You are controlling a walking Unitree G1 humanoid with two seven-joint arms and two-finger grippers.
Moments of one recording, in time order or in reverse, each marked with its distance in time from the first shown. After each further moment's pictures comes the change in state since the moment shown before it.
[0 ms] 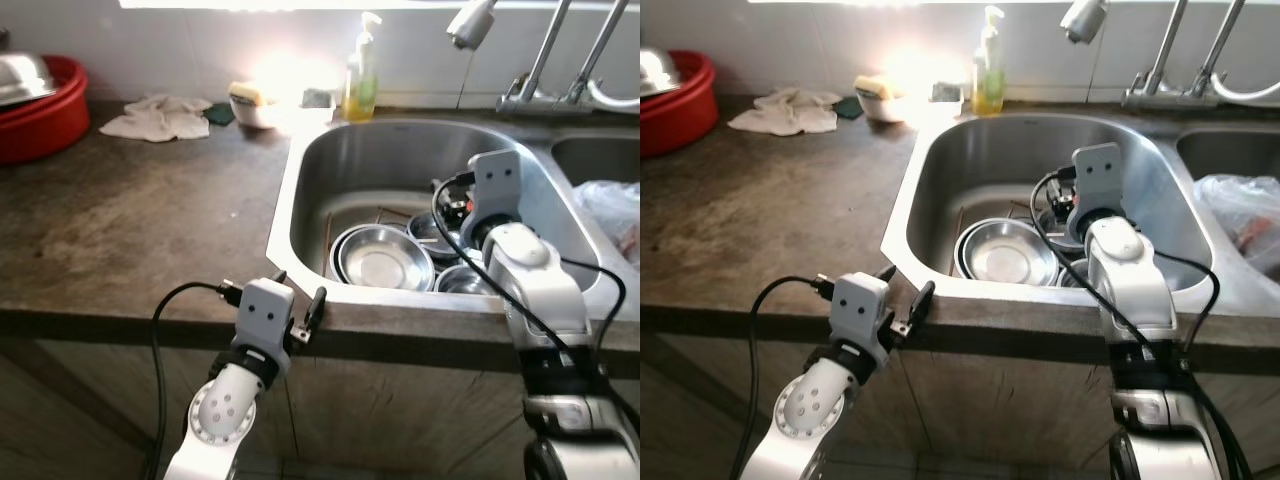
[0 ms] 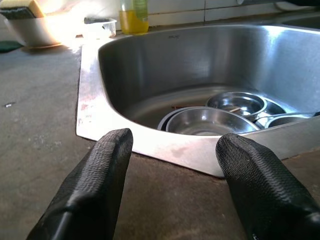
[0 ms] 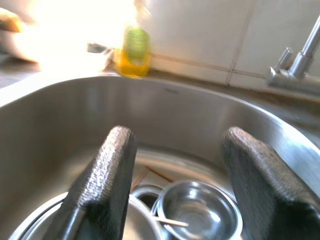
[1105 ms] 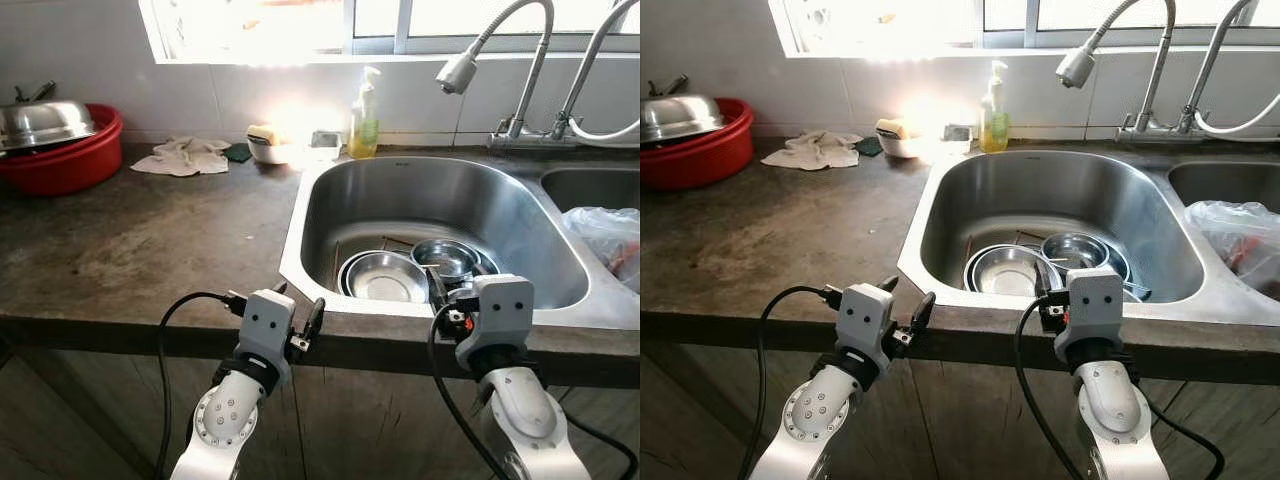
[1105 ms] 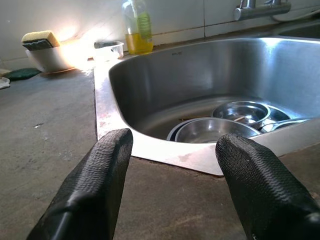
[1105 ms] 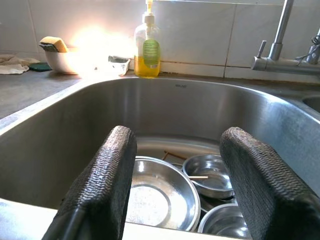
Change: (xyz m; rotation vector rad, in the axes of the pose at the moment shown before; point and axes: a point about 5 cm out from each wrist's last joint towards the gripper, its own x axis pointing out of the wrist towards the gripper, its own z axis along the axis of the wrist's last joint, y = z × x) left arm 0.002 -0.001 -0.017 -0.004 0.025 -0.004; right arm -0.090 0.038 -0.045 0.105 0.036 -0.057
